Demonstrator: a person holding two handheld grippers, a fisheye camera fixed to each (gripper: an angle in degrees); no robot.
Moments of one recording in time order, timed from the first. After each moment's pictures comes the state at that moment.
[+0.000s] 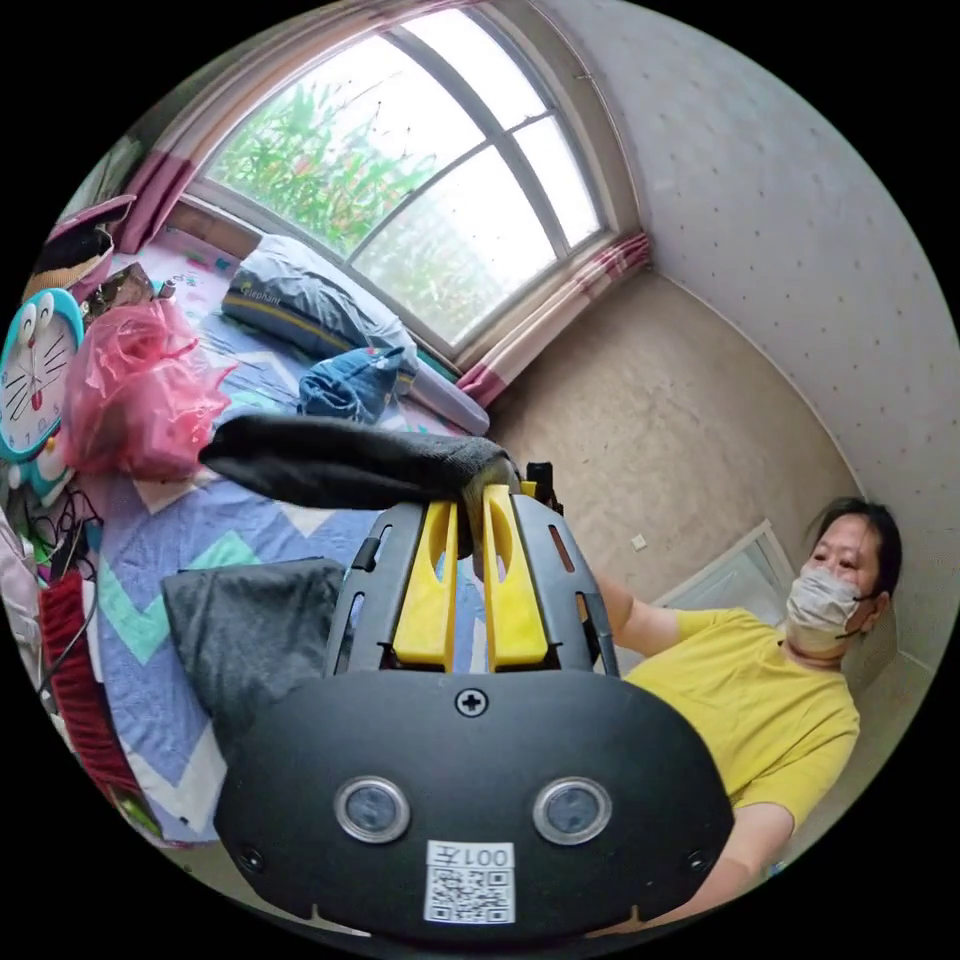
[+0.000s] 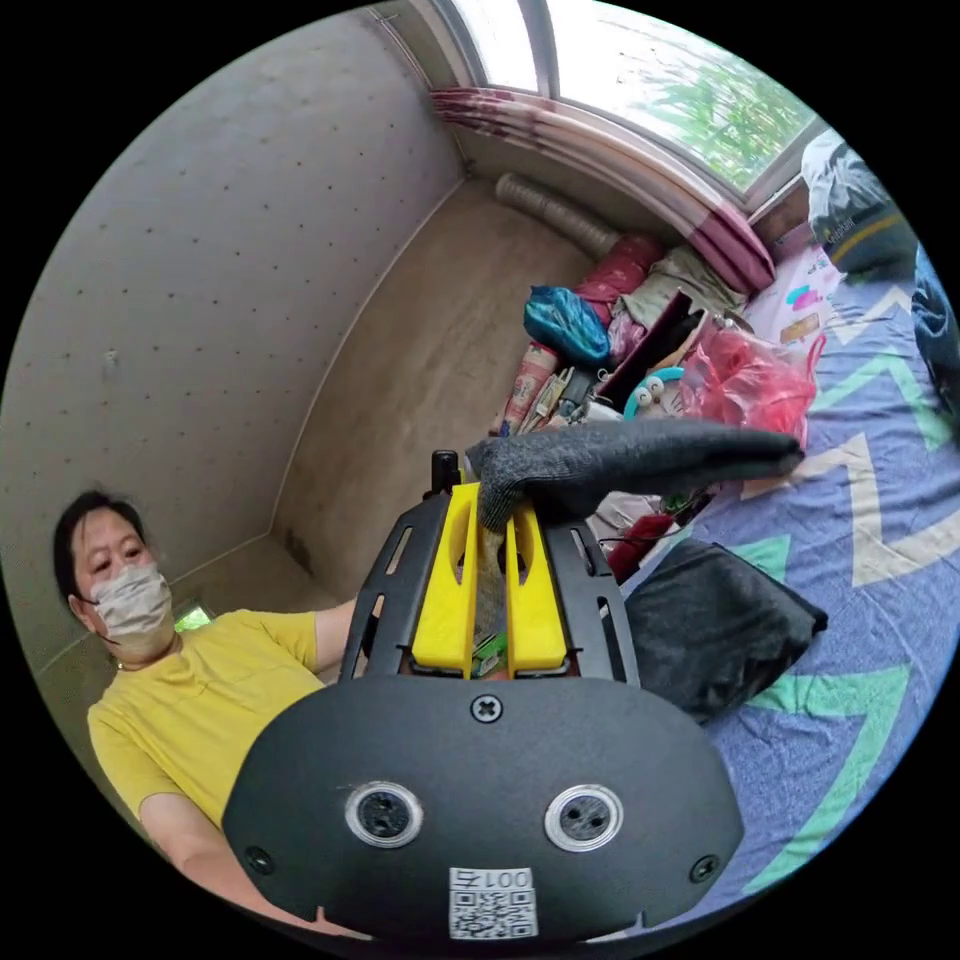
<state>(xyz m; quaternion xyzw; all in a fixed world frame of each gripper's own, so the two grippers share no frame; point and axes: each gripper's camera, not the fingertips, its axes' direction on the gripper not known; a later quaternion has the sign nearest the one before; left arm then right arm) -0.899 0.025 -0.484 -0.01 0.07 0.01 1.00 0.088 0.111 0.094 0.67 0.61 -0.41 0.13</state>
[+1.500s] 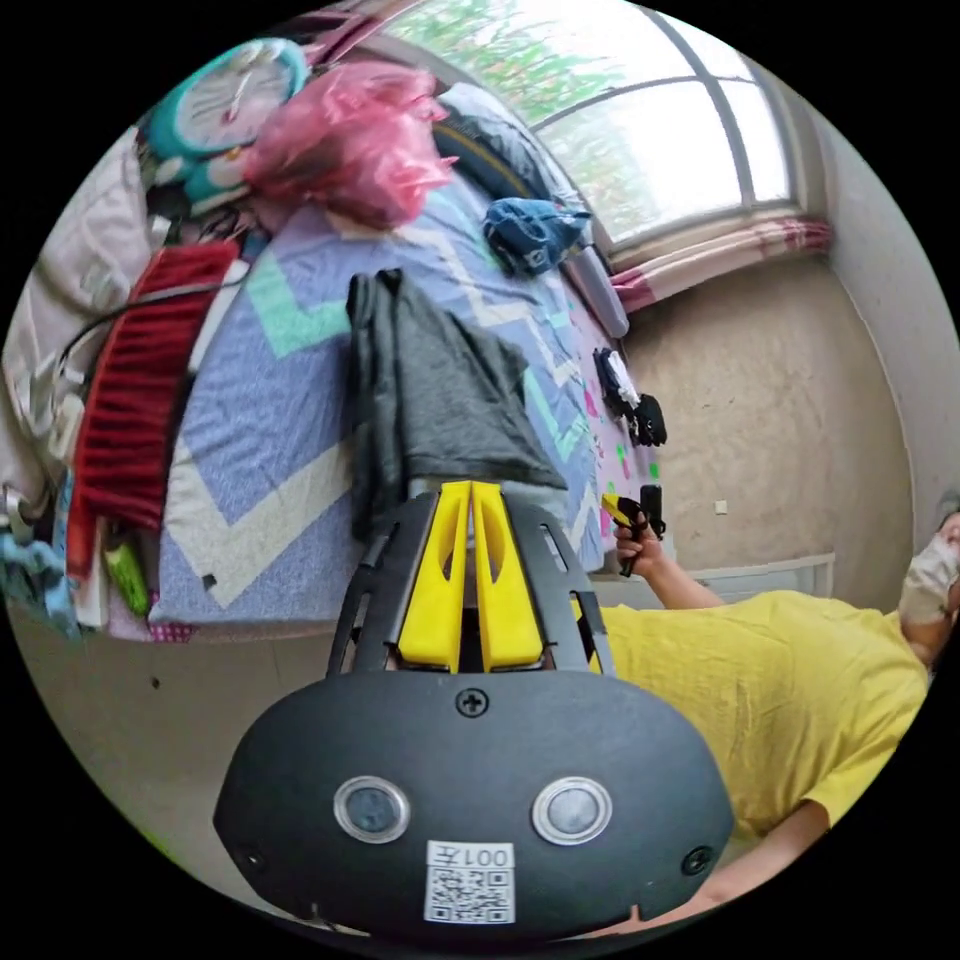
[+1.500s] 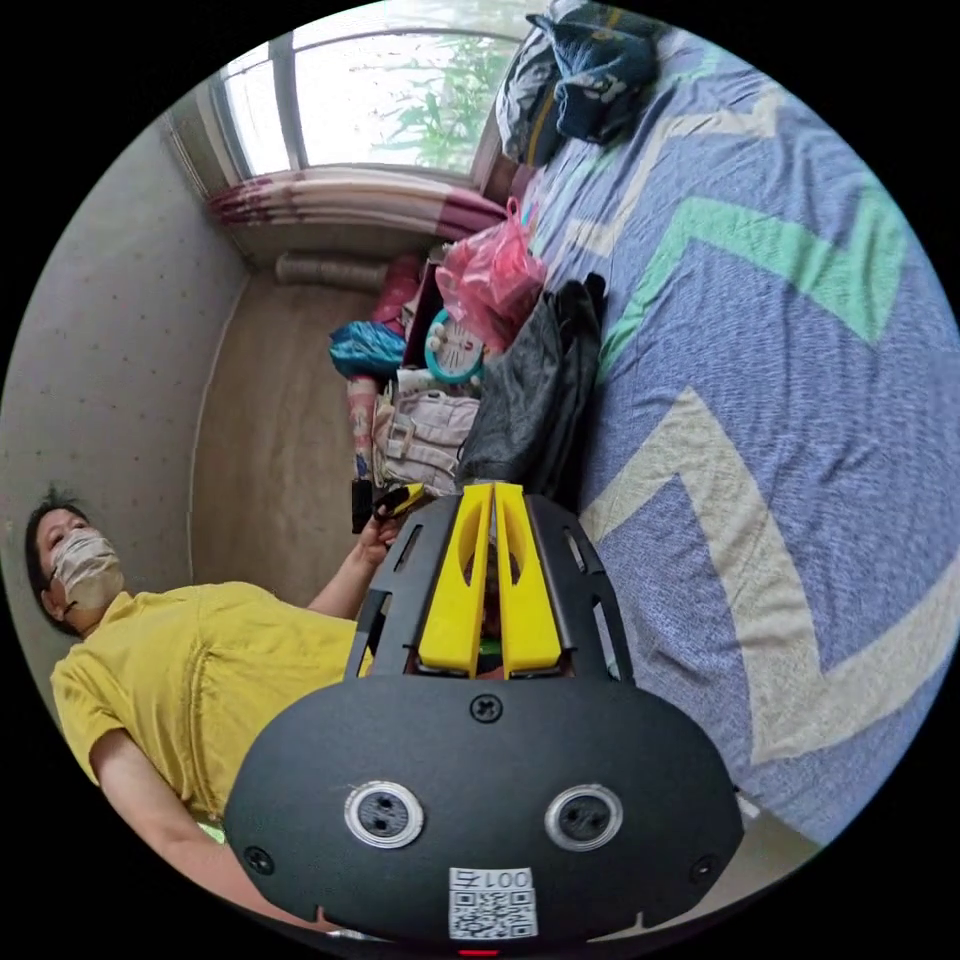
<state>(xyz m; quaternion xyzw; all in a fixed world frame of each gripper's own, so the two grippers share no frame) -0.911 0.146 -0.416 -0.18 -0.06 -0.15 0.97 0.493 0.134 -0.015 0.87 0.38 -0.29 0.06</state>
